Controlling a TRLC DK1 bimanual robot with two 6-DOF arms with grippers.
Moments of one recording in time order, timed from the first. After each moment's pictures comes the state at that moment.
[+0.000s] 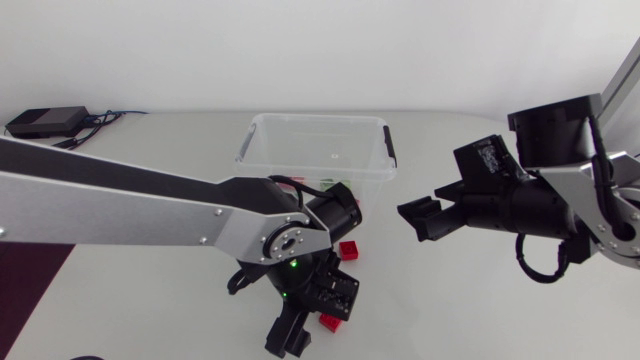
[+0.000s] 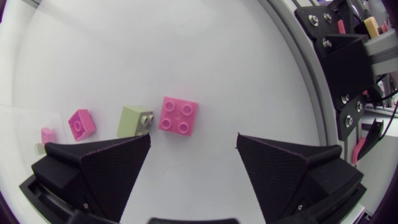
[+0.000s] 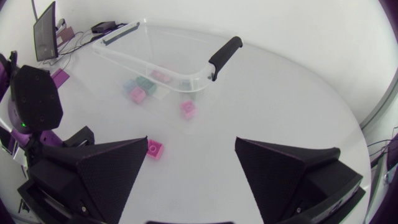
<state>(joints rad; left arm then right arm) -0.91 1.87 1.14 -0.70 0.15 1.08 0.34 1.13 0.69 -0.26 -0.12 -0.07</state>
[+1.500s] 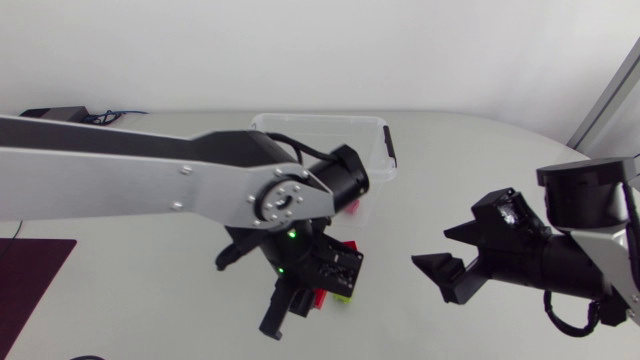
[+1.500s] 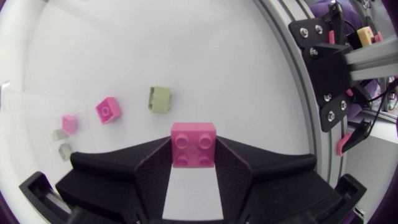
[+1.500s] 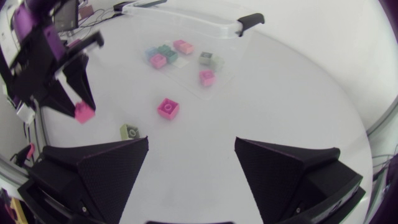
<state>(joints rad) -0.90 1.77 1.25 -0.89 0.09 1.04 0.33 0.93 0.49 -0.35 -0.21 -0.21</state>
